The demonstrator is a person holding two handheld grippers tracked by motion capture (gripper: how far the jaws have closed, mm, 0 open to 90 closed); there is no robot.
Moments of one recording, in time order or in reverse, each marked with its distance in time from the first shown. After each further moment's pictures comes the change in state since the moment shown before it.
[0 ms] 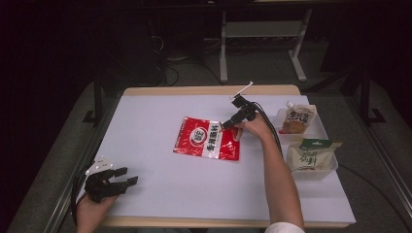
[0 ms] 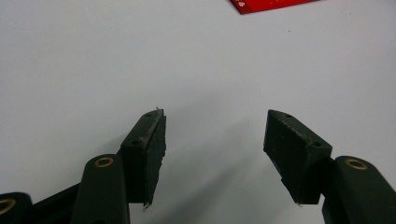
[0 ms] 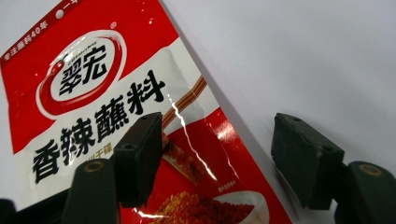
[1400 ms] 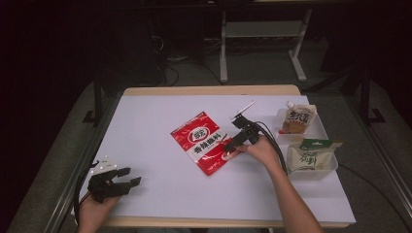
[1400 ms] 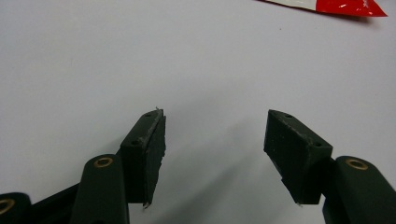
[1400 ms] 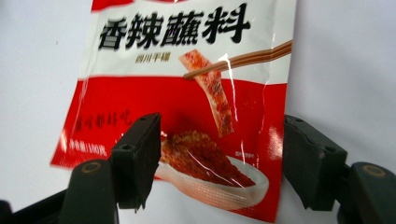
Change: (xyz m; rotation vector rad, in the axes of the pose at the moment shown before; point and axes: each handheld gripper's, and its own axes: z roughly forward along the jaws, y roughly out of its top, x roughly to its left) left arm -0.007 0.003 0.004 0.013 -0.005 0.030; right arm 0.072 -0.056 -0.014 0.081 0.022 0.089
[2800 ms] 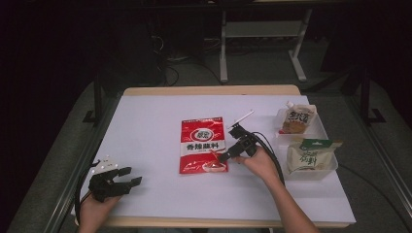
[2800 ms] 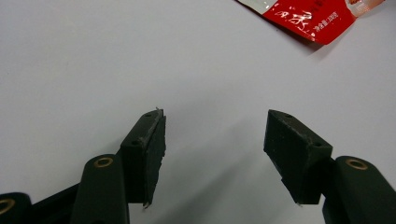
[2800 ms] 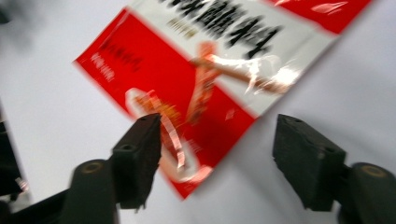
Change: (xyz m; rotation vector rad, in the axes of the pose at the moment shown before) left arm -0.001 0.002 0.002 -0.001 -0.008 0.015; right arm 0.036 -0.019 -0.002 -0.029 0.041 0.024
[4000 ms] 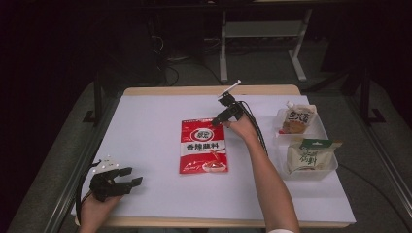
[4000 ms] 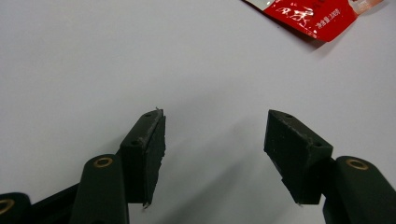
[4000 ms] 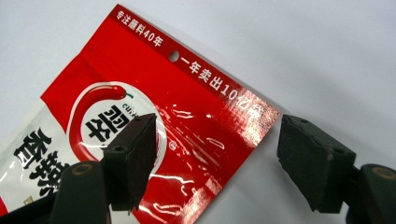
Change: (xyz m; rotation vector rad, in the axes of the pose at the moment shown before) left arm 0.002 -0.002 0.003 0.005 -0.013 -0.011; right arm -0.064 0.107 0.024 -0.081 -0.148 -0.032
